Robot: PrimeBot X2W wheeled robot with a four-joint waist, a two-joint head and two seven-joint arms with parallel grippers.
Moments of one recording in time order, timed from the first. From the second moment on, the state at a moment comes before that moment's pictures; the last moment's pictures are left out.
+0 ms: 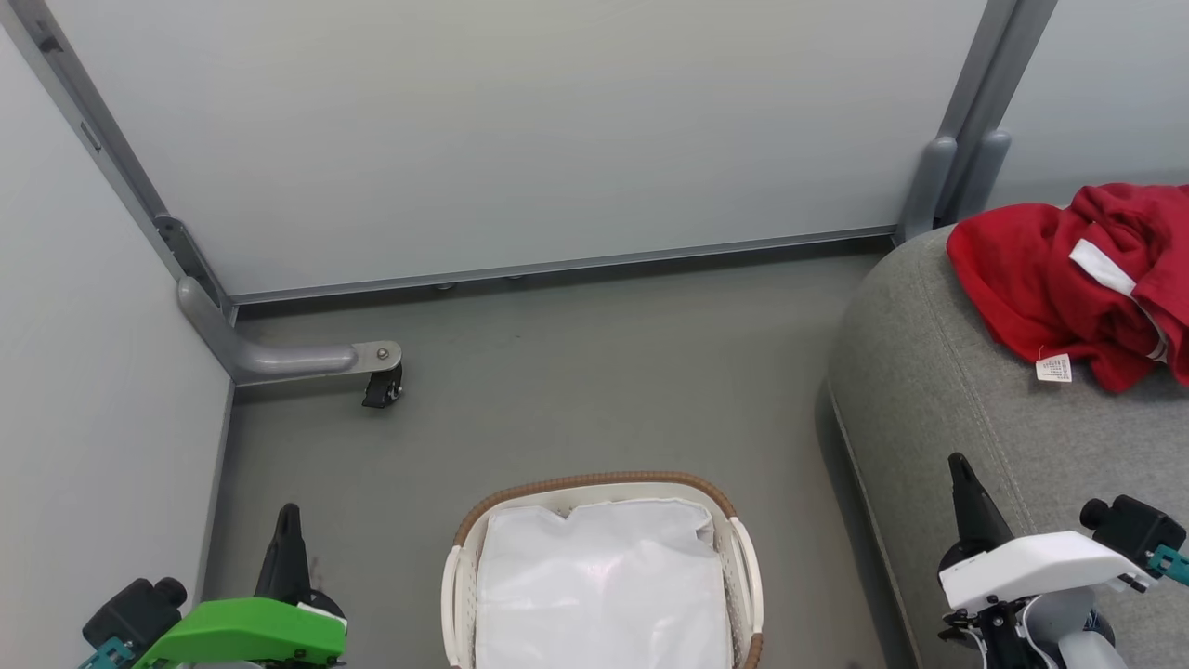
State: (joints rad) left arm -0.02 0.05 0.00 0.31 -0.90 -0.11 -0.09; right arm -0.09 -0.04 -0.05 0.34 0.82 0.13 -0.09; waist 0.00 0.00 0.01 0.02
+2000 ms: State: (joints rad) left arm -0.08 0.05 0.09 0.26 -1.44 -0.12 0.07; right arm -0.10 -0.05 -0.10 0.27 1.42 0.13 0.07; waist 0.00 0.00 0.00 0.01
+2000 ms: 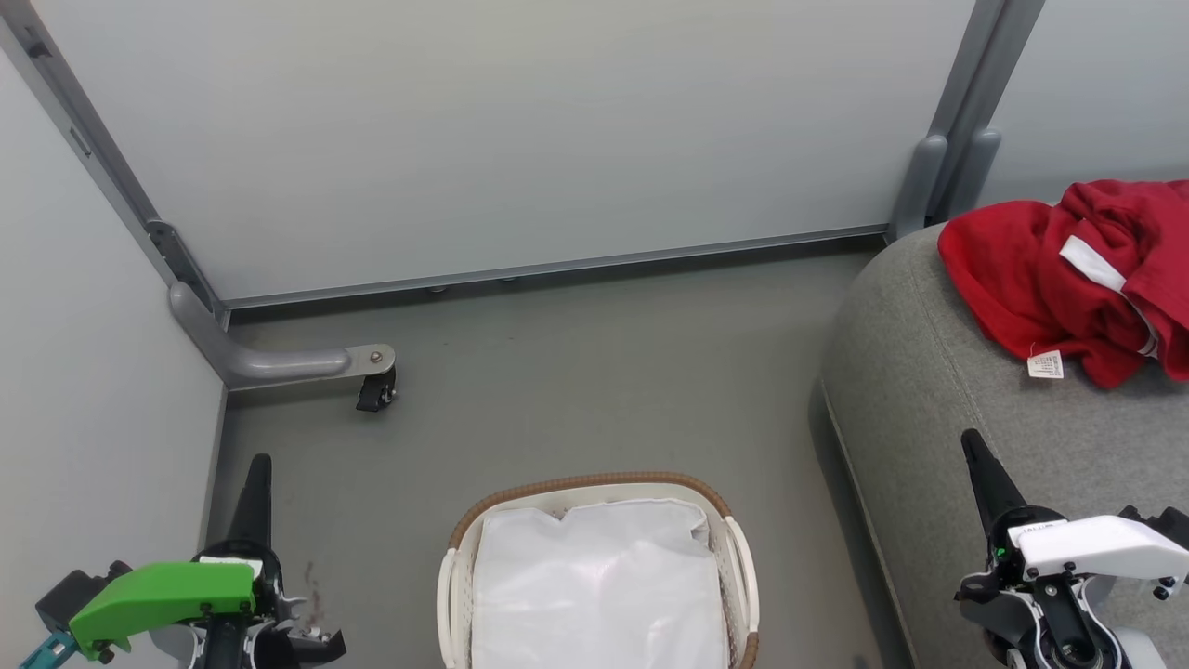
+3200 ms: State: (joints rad) left arm -0.10 0.05 0.11 0.25 -1.61 -0.13 0.11; right arm -0.10 -0.05 -0.11 0.25 1.61 0.13 0.12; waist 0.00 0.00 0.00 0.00
